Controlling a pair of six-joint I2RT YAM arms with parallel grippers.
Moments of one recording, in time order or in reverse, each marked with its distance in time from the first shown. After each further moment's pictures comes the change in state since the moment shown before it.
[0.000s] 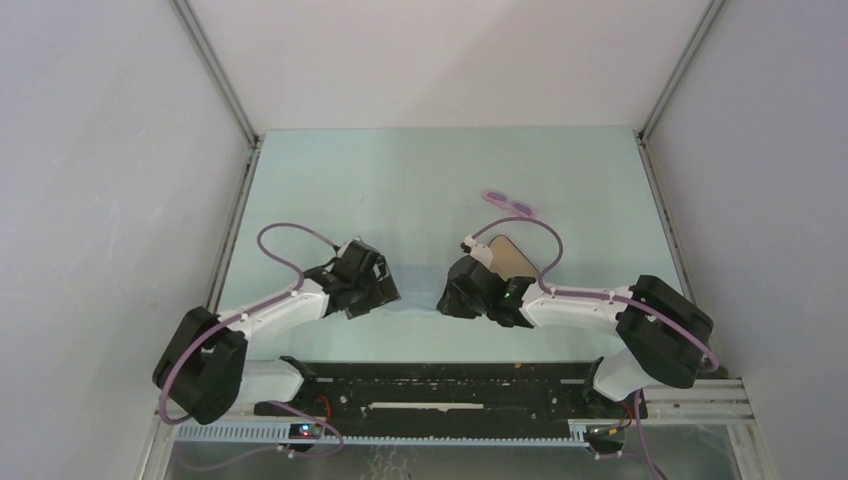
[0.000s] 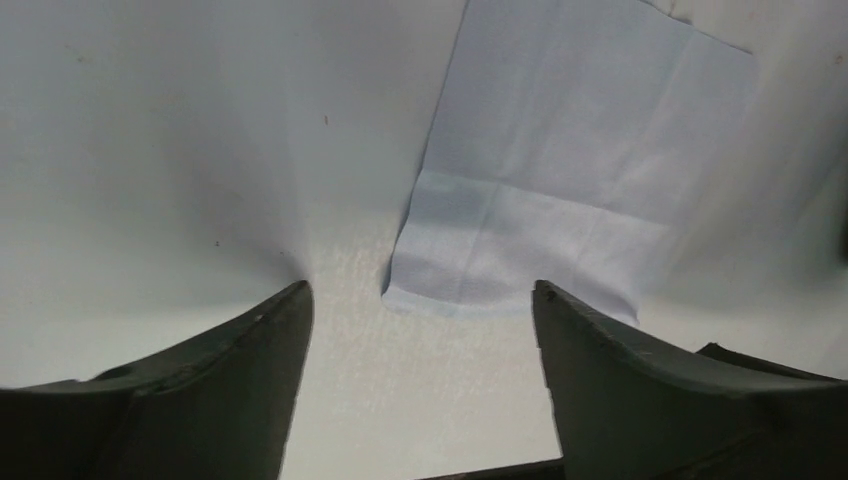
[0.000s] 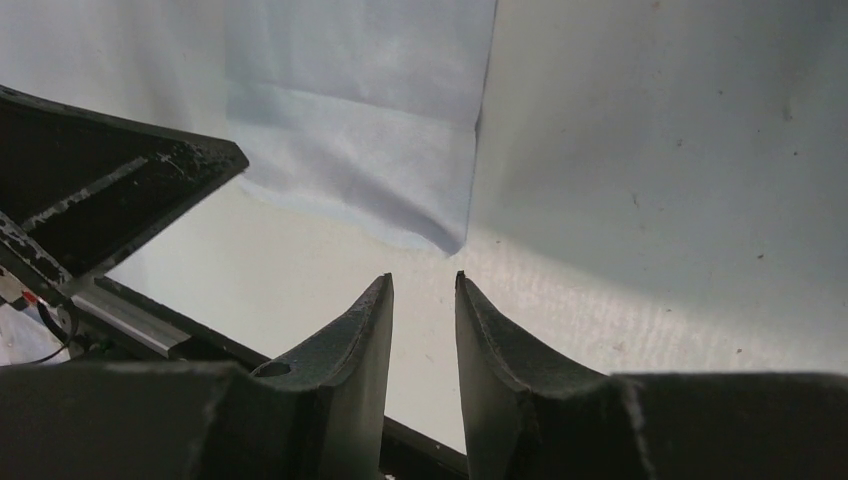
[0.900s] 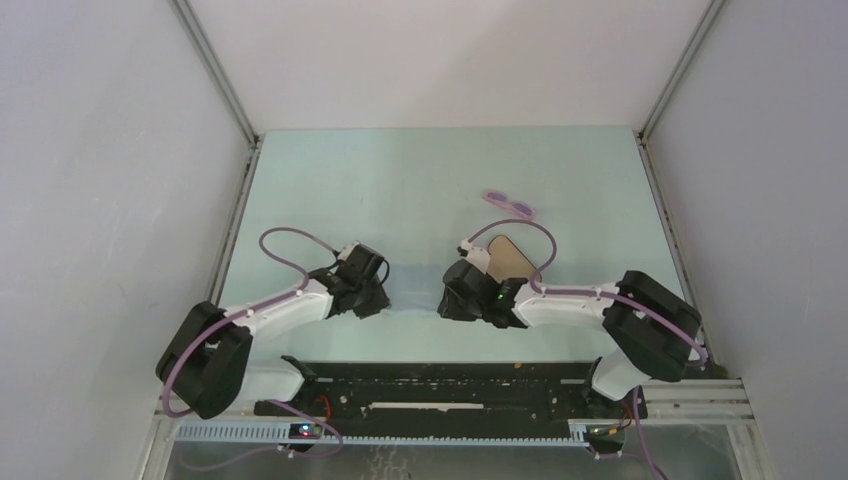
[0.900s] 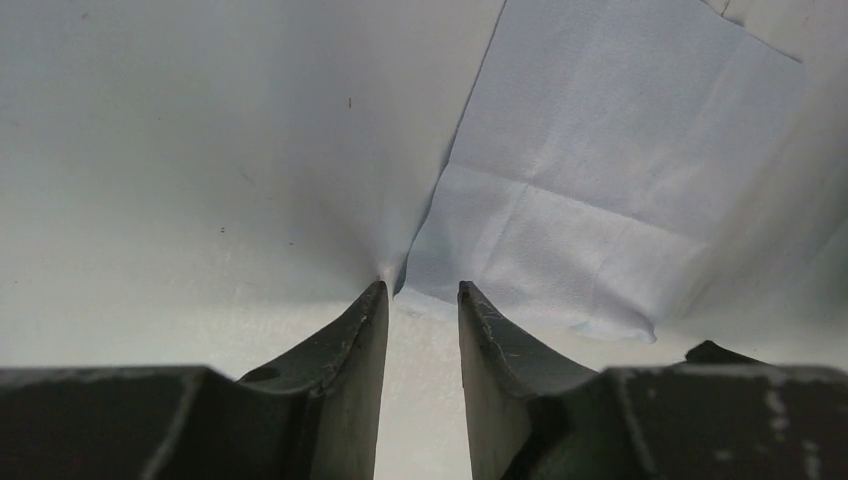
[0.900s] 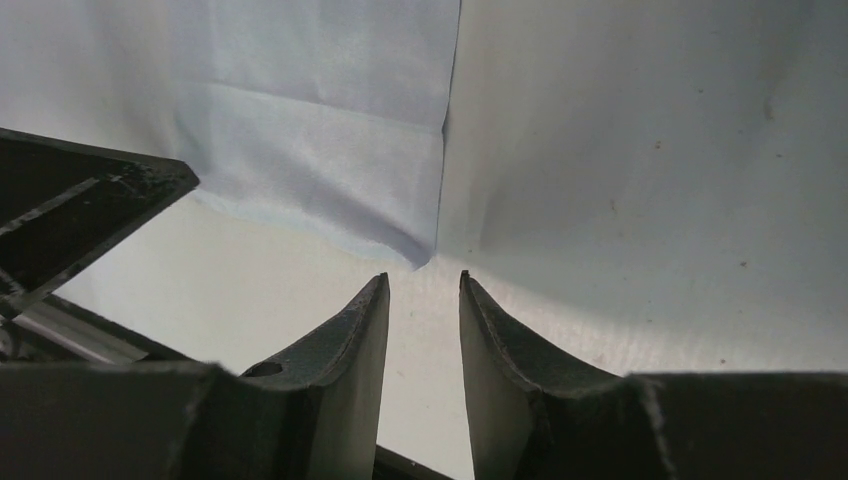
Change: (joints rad) left arm -0.031 0.035 -0.010 -0.001 -0.043 -0.078; right arm 0.013 0.028 -0.011 -0.001 0.029 -0.007
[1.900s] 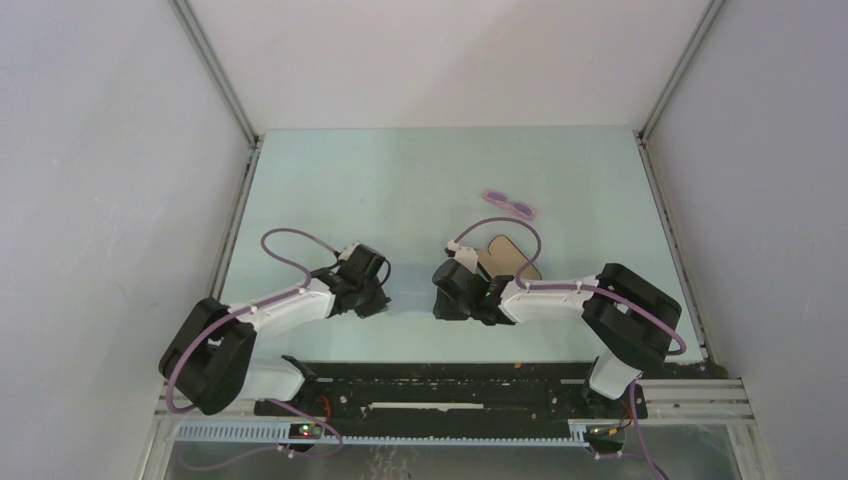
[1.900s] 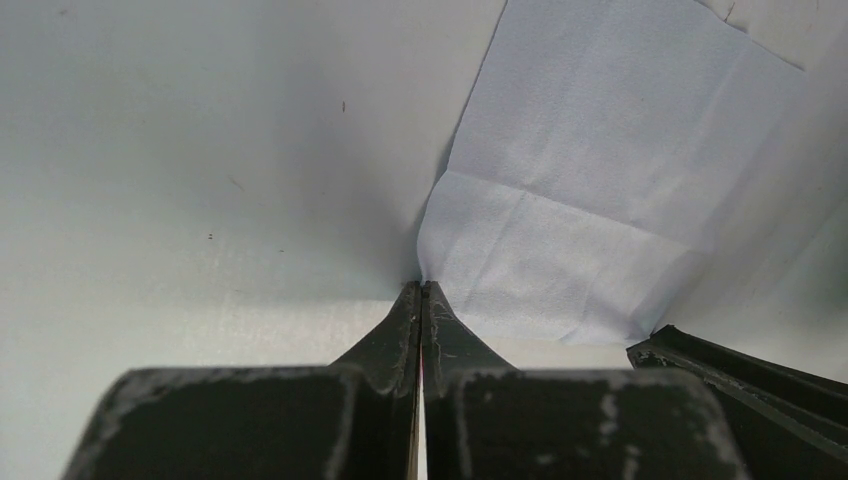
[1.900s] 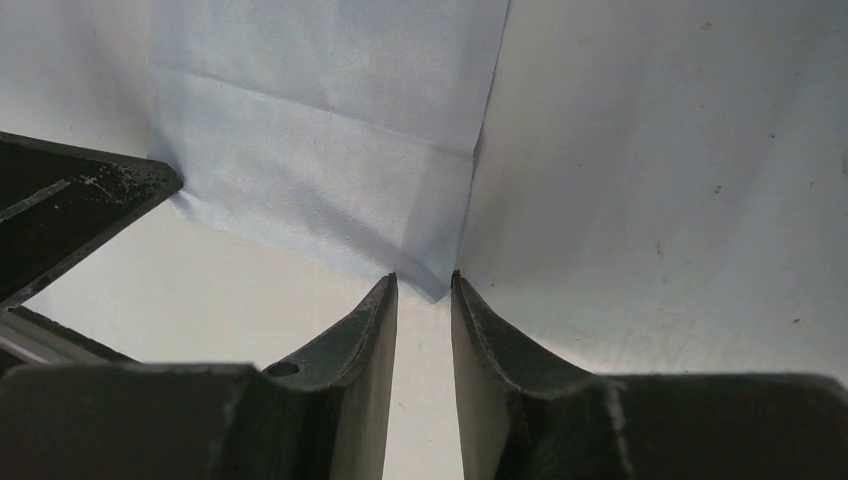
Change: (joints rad) left arm 0.000 0.024 -0.001 0.019 0.006 -0.016; right arm 0.021 0.124 0.076 0.002 0.004 -0.072
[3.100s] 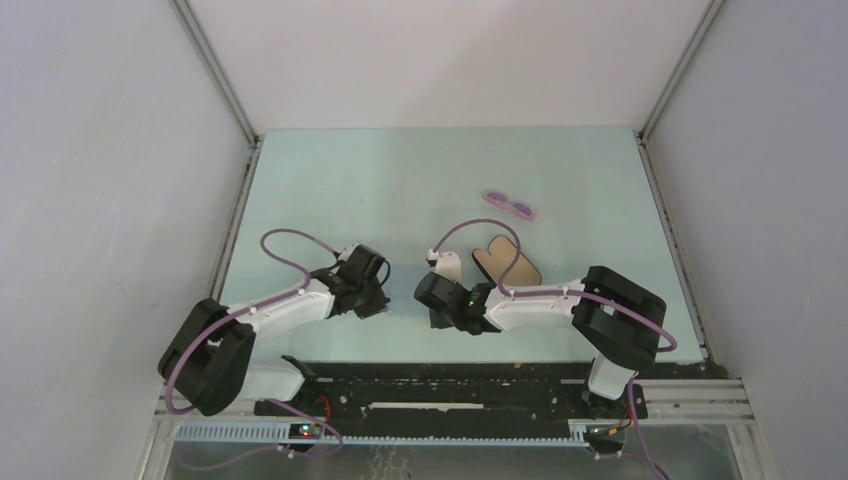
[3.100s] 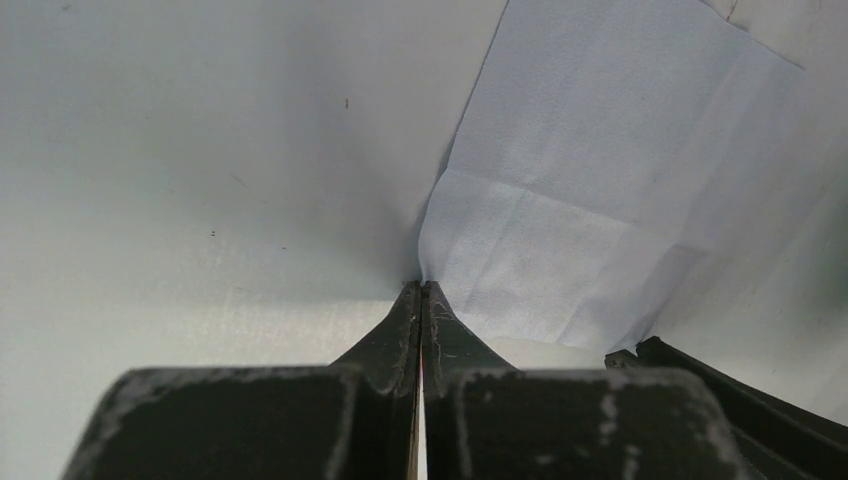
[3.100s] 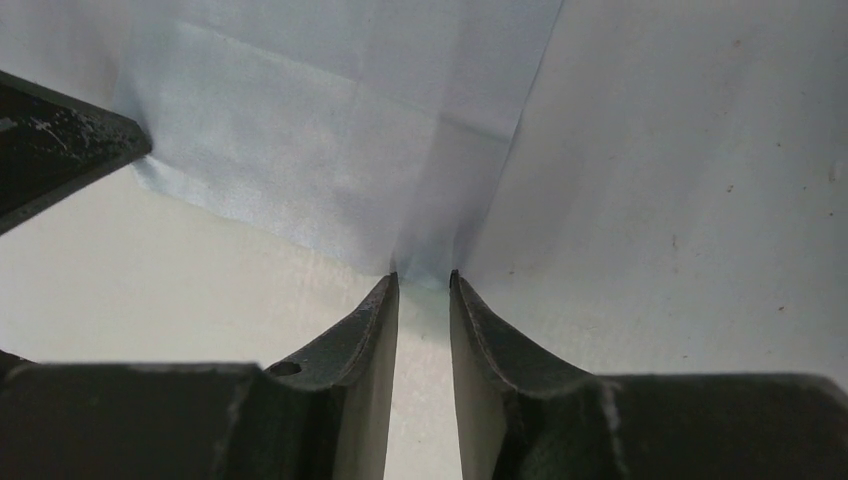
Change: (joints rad) left arm -0.001 -0.006 -0.004 -0.002 -0.001 -0.002; right arm 0.104 0.054 0.086 -0.096 0.156 -0.097
